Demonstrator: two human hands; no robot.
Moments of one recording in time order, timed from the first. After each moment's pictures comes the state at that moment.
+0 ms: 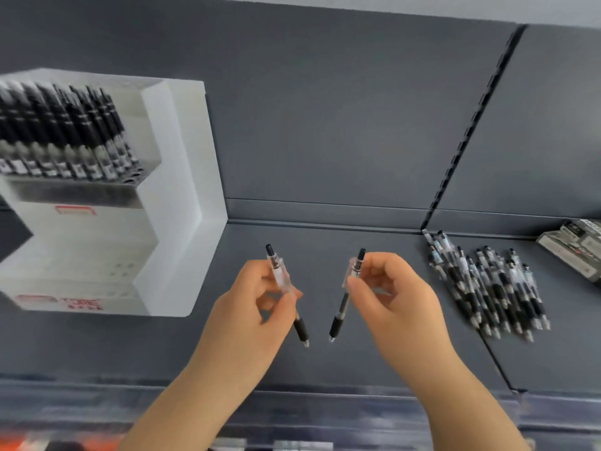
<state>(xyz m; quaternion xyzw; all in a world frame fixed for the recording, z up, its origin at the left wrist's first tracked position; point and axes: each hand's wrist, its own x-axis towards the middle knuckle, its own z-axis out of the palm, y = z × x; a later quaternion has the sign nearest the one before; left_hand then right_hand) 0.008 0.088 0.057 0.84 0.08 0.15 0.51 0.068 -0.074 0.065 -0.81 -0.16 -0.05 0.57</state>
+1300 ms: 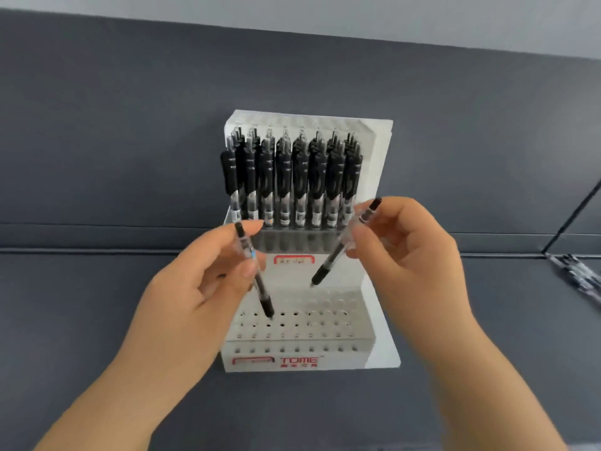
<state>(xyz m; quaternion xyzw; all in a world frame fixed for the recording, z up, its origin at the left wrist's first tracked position) -0.050 0.412 0.114 0.82 0.01 0.25 0.52 0.027 0.236 0.121 -0.75 -0.21 -0.15 0.61</state>
